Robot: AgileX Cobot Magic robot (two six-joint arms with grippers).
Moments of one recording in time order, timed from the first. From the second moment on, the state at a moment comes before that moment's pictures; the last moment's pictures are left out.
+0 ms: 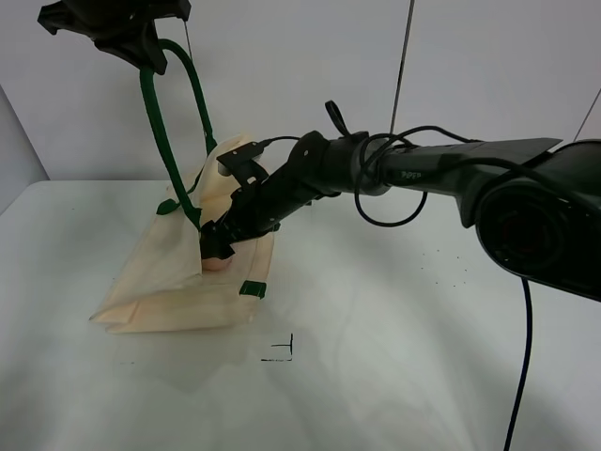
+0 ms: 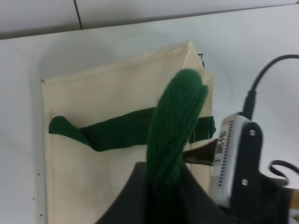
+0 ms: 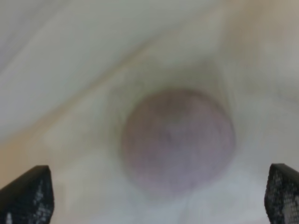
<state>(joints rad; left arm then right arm) -0.26 1.89 -2.13 -0.03 1.19 -0.12 0.64 2.34 -1.82 0.68 0.62 -0.80</state>
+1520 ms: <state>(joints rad) -0.26 1.89 -2.13 -0.03 1.19 -0.12 0.05 2.21 -1.81 0.10 1.21 -0.06</state>
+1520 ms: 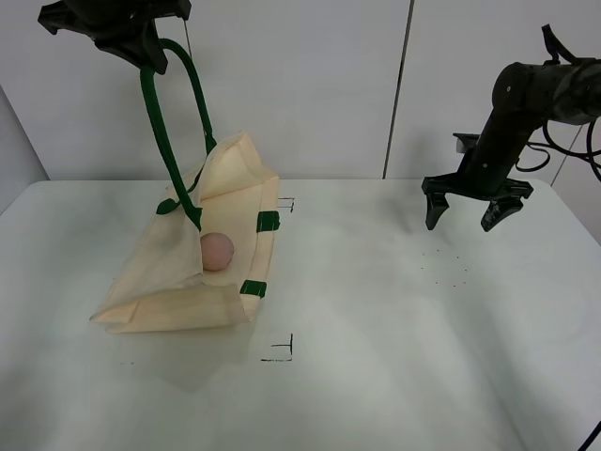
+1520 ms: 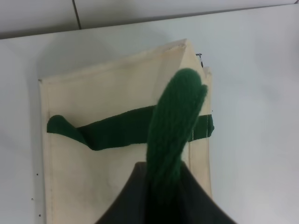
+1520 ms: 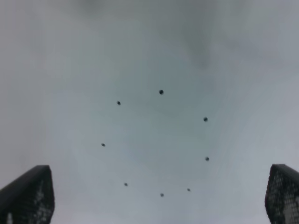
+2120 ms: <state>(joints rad) -0.26 1.89 -2.13 -0.03 1.19 -0.12 0.05 1.52 -0.99 0.07 1.22 -0.06</state>
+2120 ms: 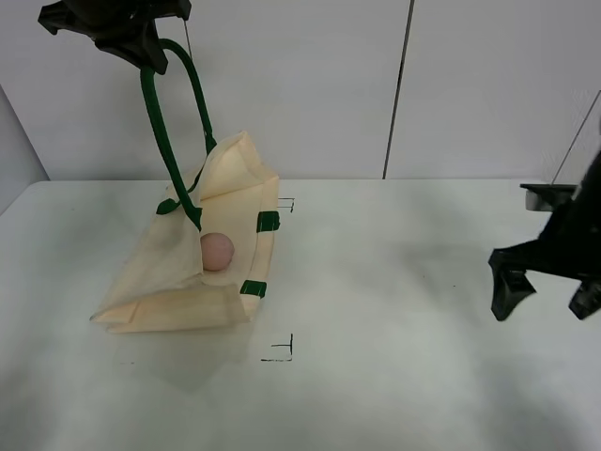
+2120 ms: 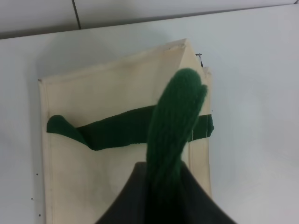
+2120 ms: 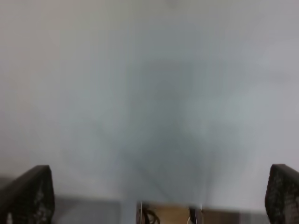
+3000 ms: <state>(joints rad) -0.26 1.89 -2.13 -0.03 1.19 -0.12 0.05 0.17 -0.49 0.06 1.02 -0.06</state>
